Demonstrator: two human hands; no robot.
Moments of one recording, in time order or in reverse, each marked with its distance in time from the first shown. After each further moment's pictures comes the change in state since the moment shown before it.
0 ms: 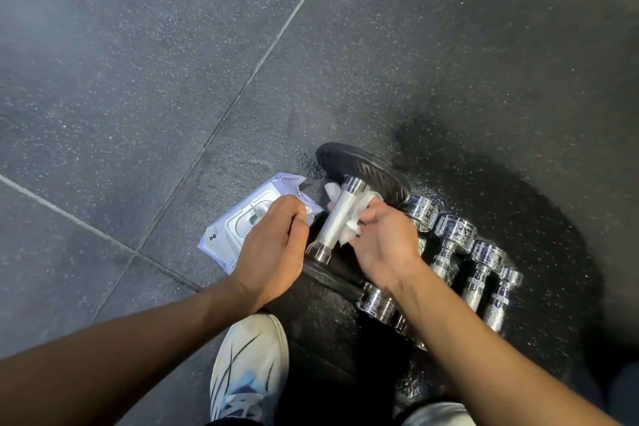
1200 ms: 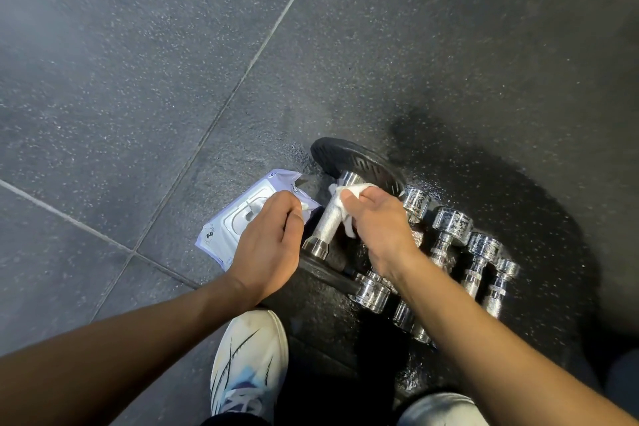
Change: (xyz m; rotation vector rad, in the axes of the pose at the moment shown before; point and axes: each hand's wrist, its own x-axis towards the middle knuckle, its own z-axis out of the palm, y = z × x) left_hand 0.002 -0.001 0.002 0.002 0.018 -0.017; right_hand -0.007 -0.011 0.008 -0.538 0.107 -0.146
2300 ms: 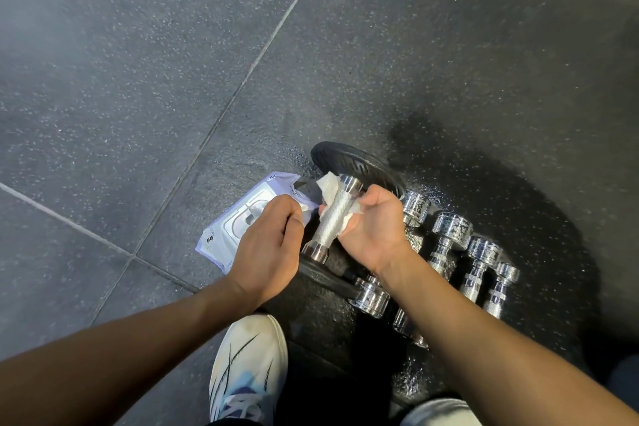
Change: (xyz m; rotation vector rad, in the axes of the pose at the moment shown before) left_hand -0.001 0.001 -0.001 -0.014 -0.003 0.010; right_hand 0.020 0.001 0.011 0.781 -0.236 0.191
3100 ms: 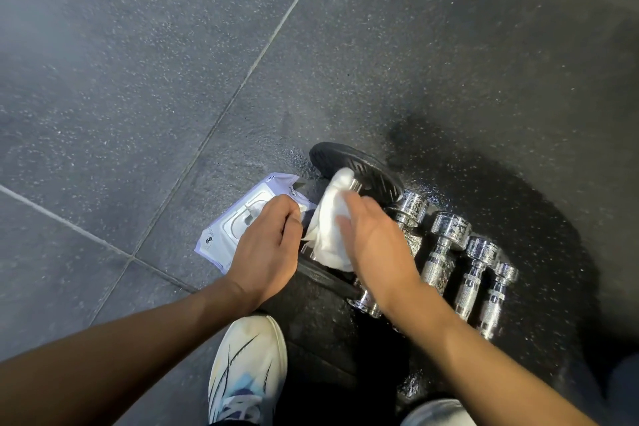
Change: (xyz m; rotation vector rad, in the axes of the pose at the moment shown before) left_hand 0.001 -0.004 0.002 0.009 0.033 -0.009; right_hand -0.042 0.009 -0.009 -2.024 0.155 -0.740
